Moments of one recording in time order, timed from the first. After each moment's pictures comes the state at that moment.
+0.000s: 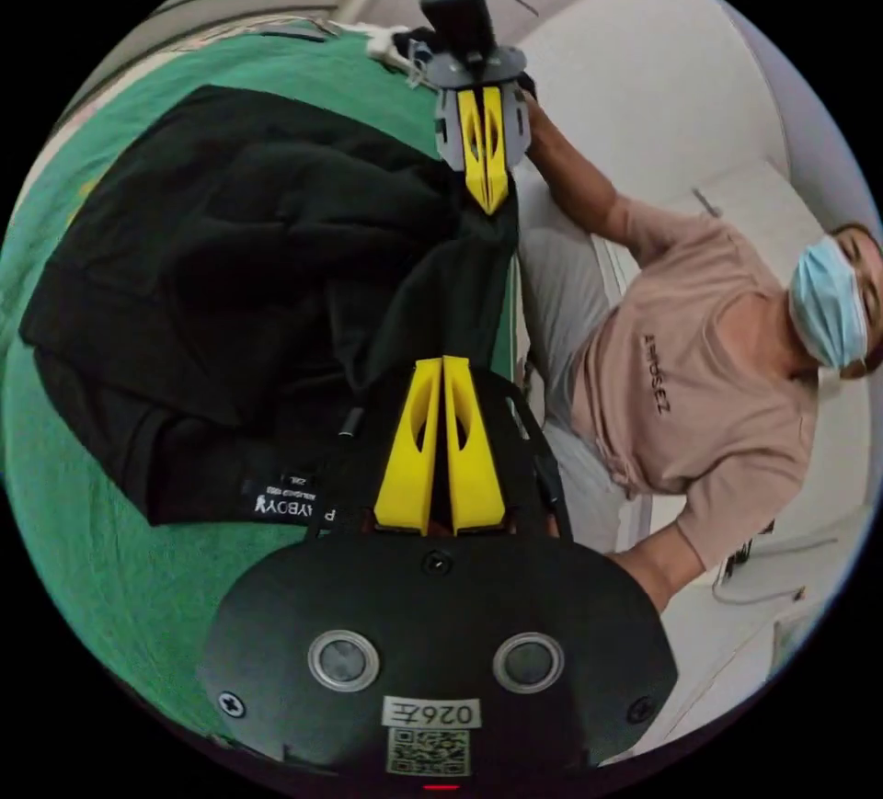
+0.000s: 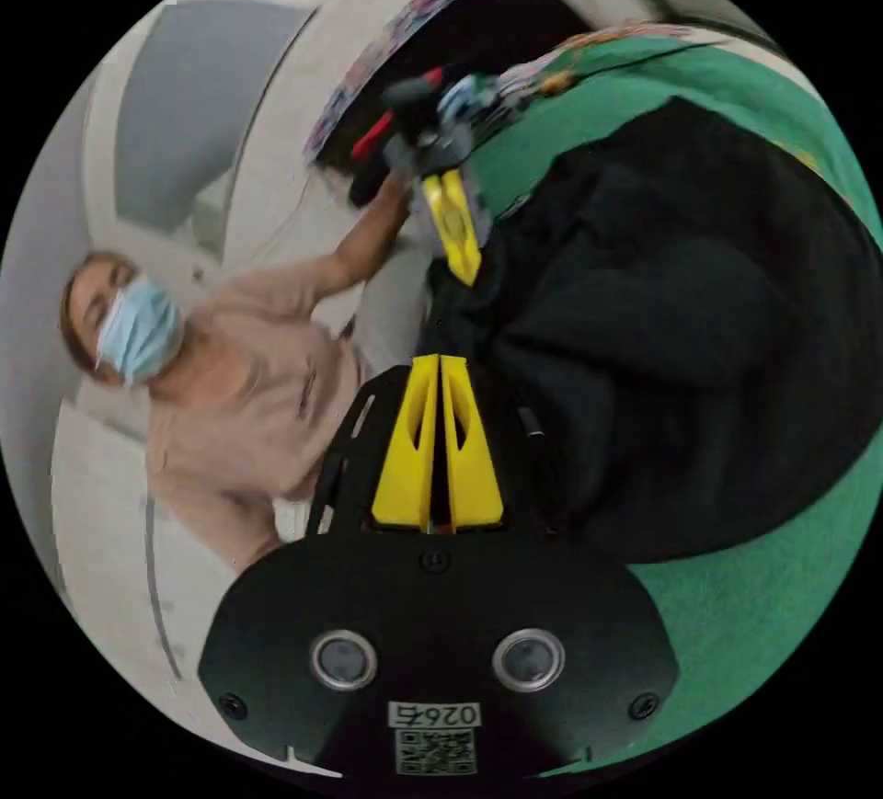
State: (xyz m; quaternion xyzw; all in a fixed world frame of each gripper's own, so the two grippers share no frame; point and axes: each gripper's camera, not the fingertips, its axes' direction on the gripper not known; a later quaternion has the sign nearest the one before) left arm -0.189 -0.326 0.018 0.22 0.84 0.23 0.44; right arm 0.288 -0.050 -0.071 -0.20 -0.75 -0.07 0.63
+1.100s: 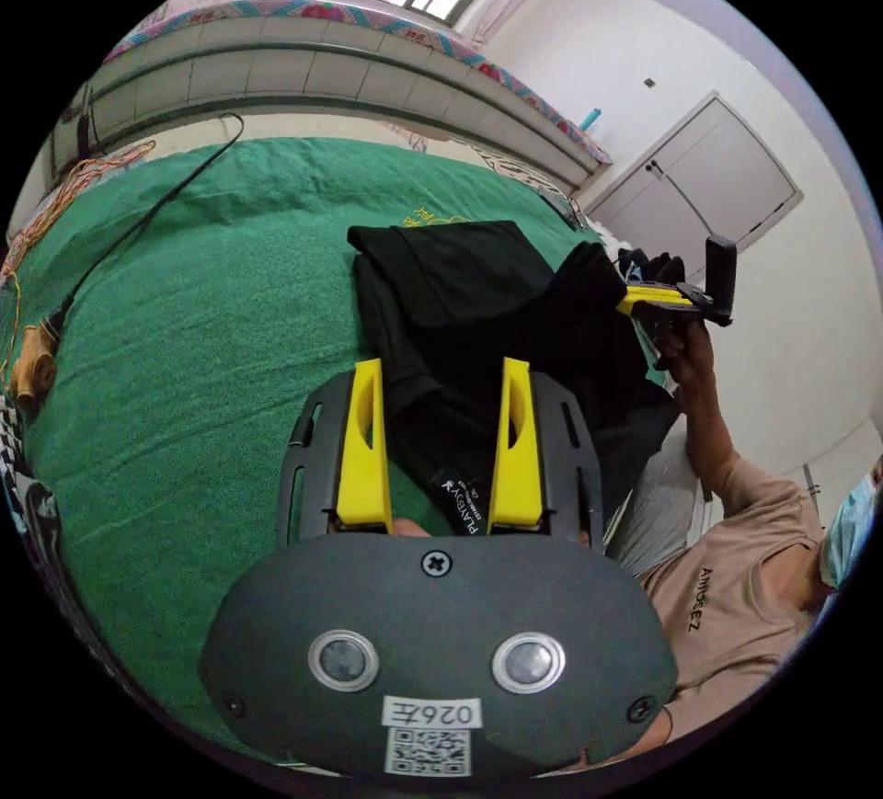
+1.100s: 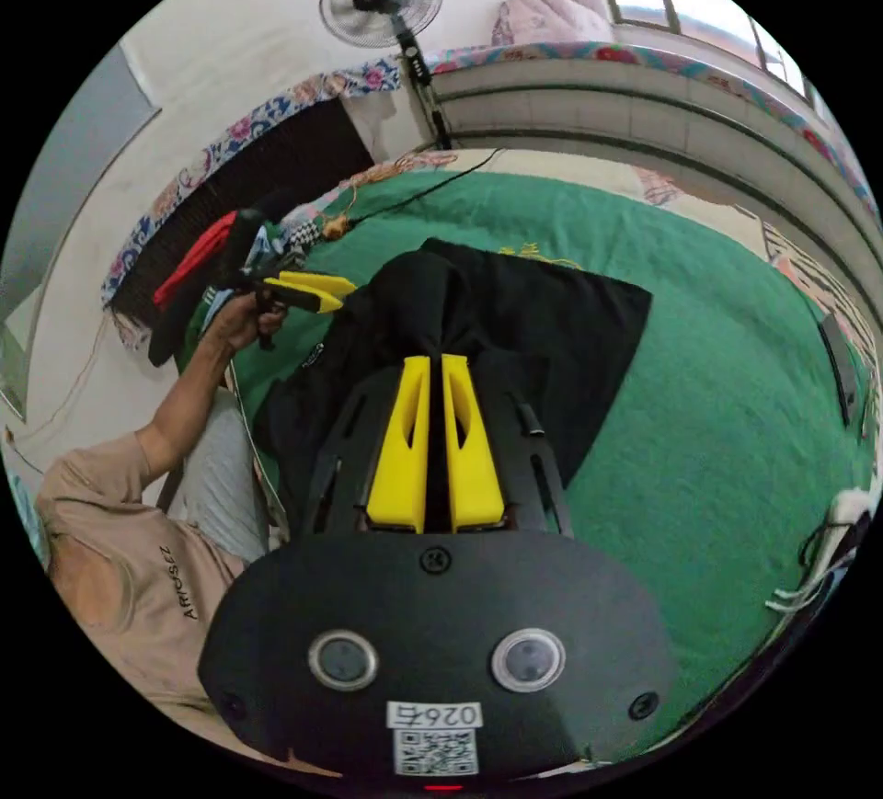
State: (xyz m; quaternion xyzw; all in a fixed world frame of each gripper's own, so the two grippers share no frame) left arm -0.158 -0.403 0.151 0.08 0.80 -0.25 0.54; right arm 0.316 -0.093 -0.064 -0.15 -0.41 0.22 0.87
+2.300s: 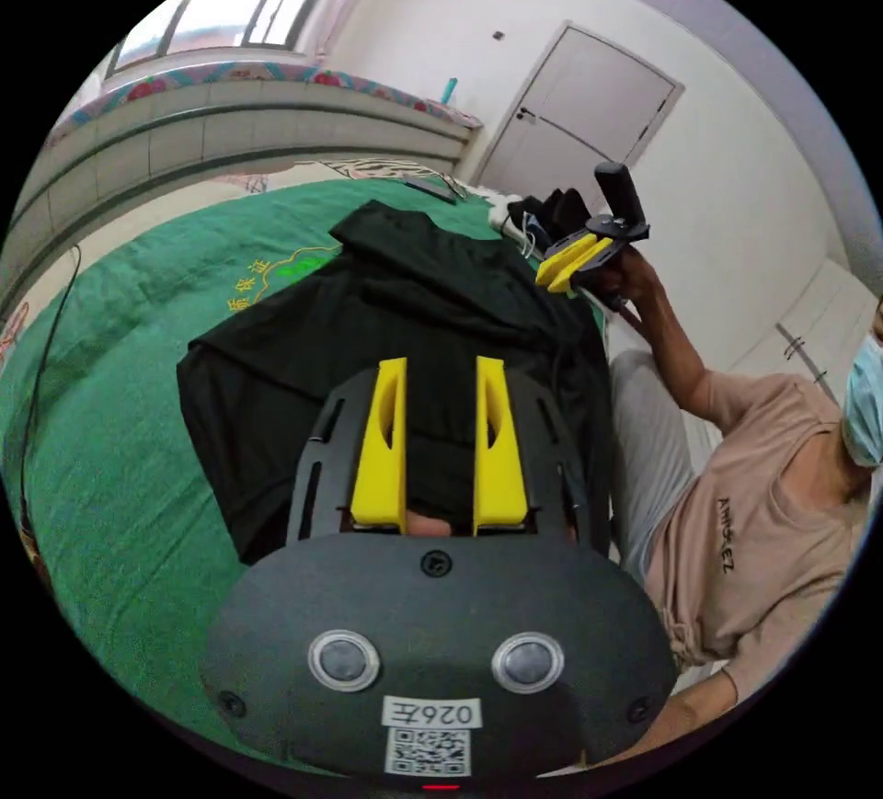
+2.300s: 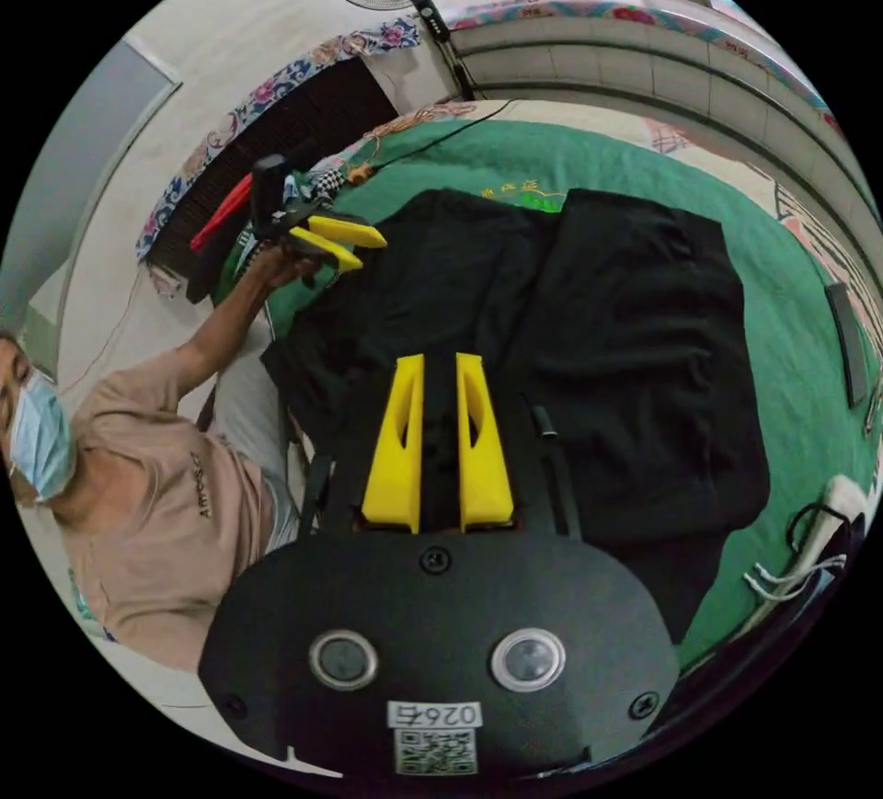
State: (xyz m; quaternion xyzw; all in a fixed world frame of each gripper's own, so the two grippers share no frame) left arm -0.142 -0.429 0.021 0.25 0.79 -0.10 0.55; right arm 0.287 -0.081 -0.096 -0.23 -0.47 0.13 0.84
